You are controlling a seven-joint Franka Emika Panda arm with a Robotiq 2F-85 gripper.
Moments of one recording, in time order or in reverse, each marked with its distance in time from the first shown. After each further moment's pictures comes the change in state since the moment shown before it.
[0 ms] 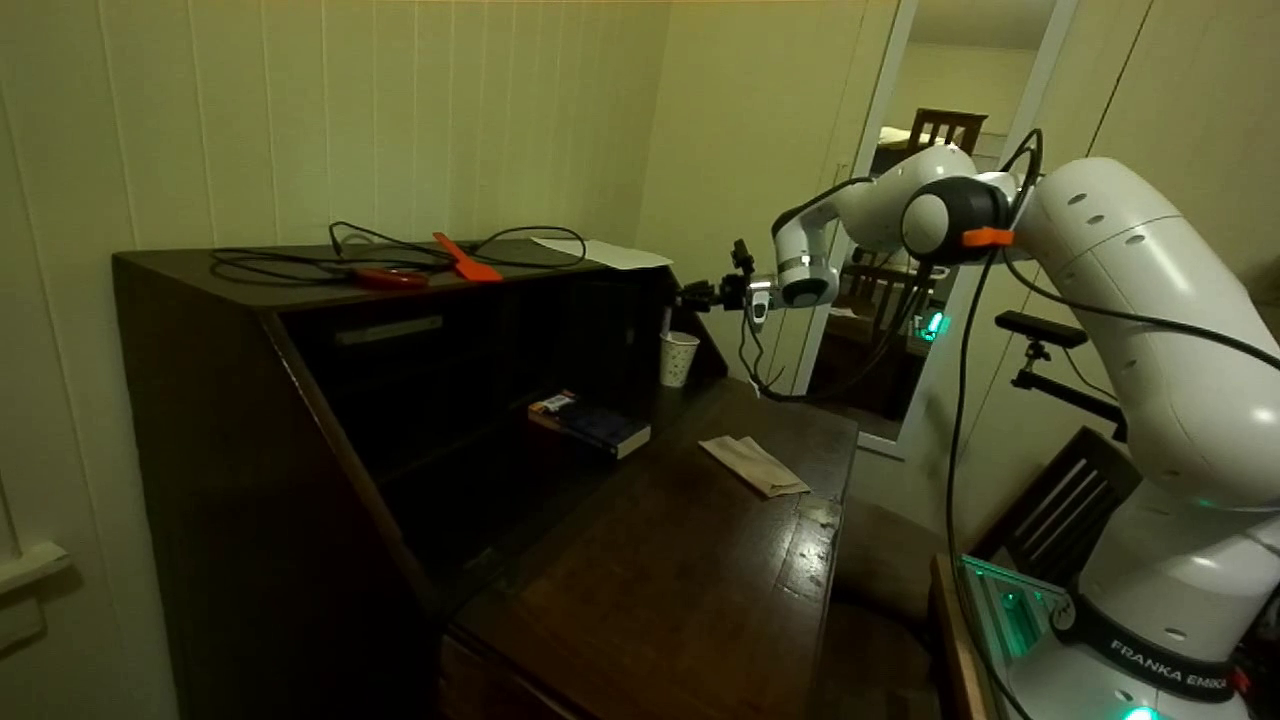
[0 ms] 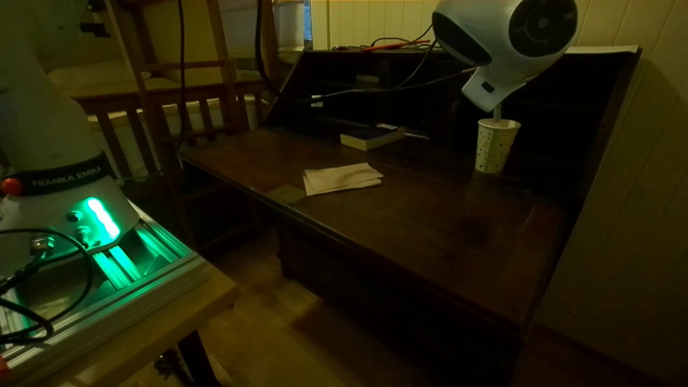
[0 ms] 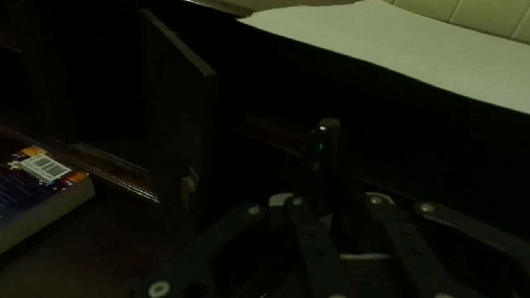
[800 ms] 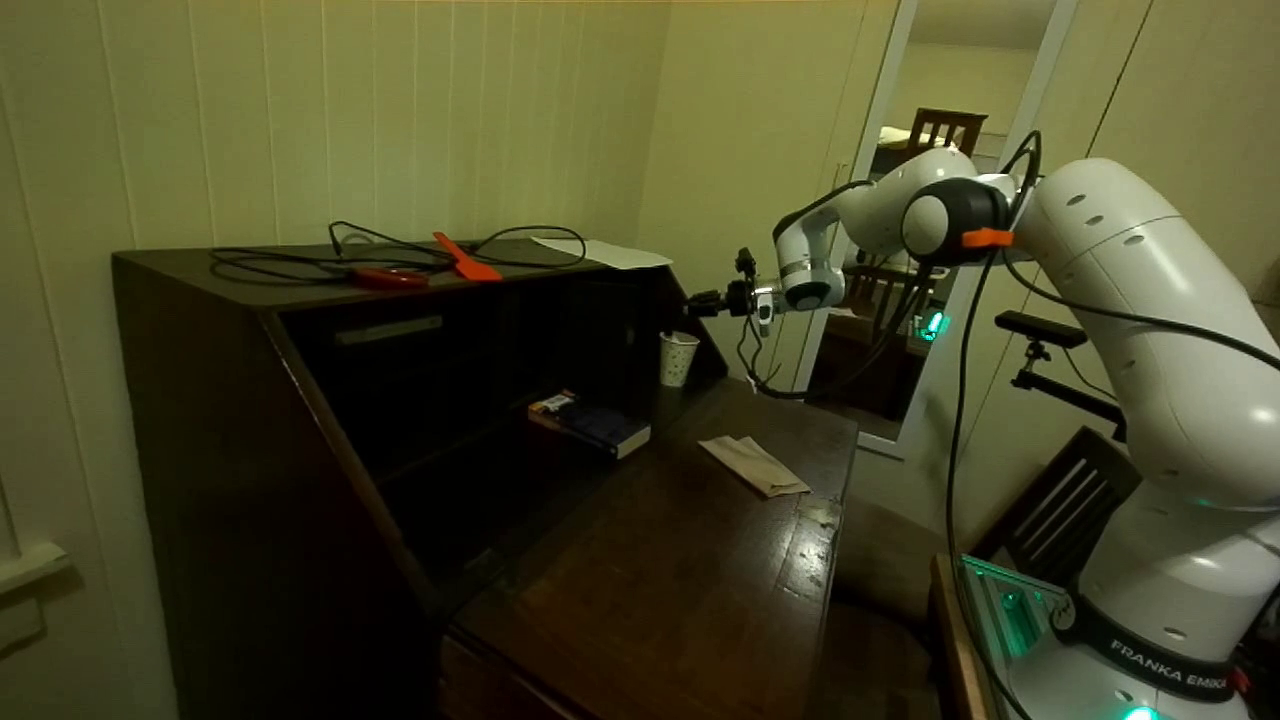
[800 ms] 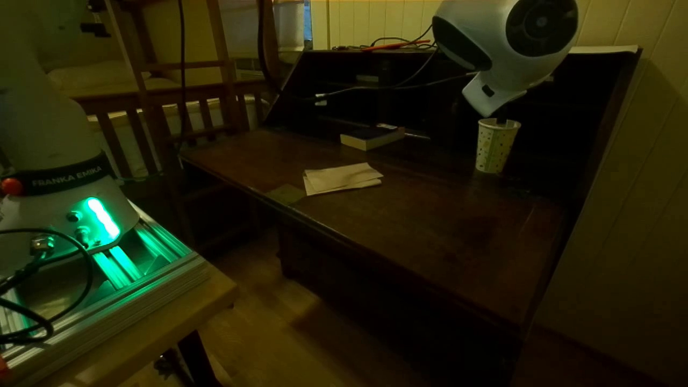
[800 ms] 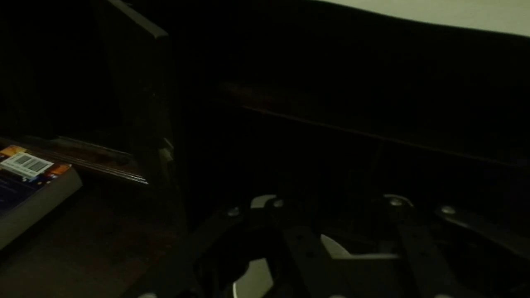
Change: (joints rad) arm -0.008 0.004 -0.002 -0.012 -0.024 0.083 0.126
